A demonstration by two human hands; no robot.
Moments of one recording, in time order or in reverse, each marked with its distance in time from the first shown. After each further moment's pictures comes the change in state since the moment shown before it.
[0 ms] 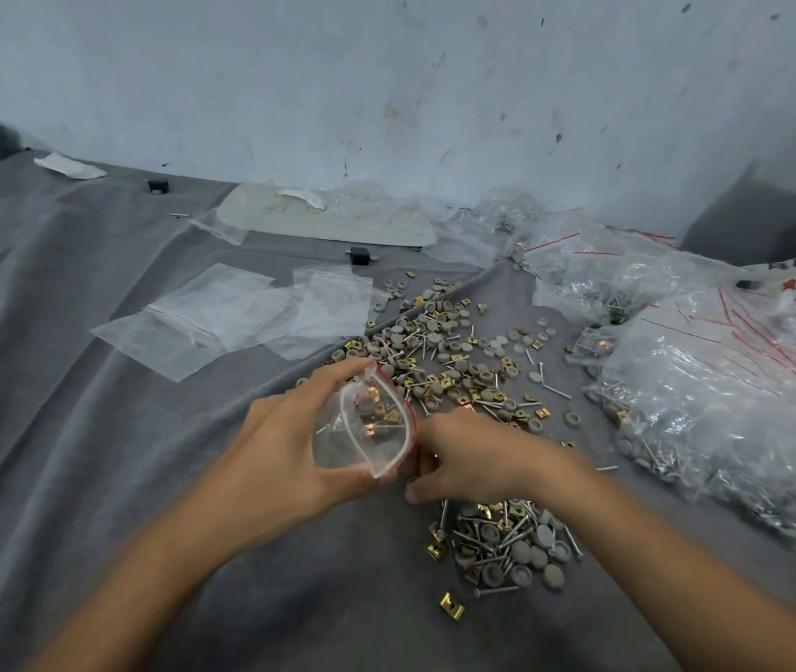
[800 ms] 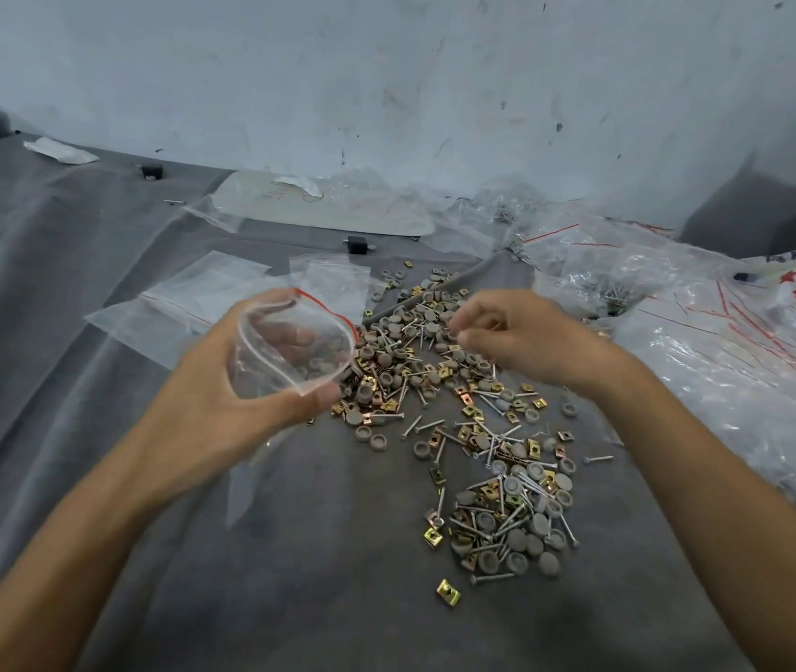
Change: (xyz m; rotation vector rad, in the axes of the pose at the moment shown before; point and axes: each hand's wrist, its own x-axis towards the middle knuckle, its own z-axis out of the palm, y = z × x) left_hand -0.001 -0.002 -0.037 -0.313 0.188 0.043; right_hand -0.011 0.042 -0.070 0.352 0.420 0.067
